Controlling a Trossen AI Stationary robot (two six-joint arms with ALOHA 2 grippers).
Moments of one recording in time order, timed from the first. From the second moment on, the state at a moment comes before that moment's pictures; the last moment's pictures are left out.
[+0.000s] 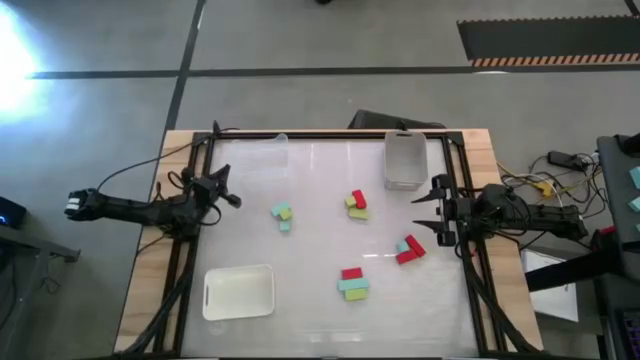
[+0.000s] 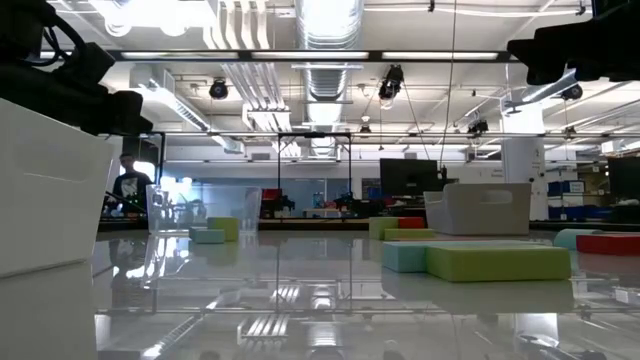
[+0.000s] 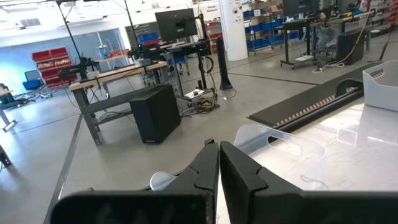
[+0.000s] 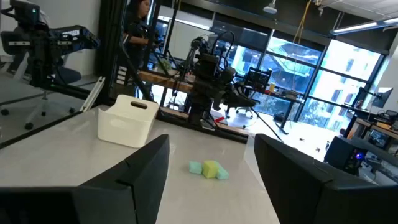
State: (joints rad) left arm -0.11 0.29 0.01 0.22 -1.22 0.14; right arm -0.07 0.06 0.12 0.03 -0.17 -0.26
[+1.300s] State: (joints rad) left arm -0.11 0.29 0.01 0.30 -1.15 -0.33; right arm -0.07 0.06 0.12 0.04 -0.17 0.00
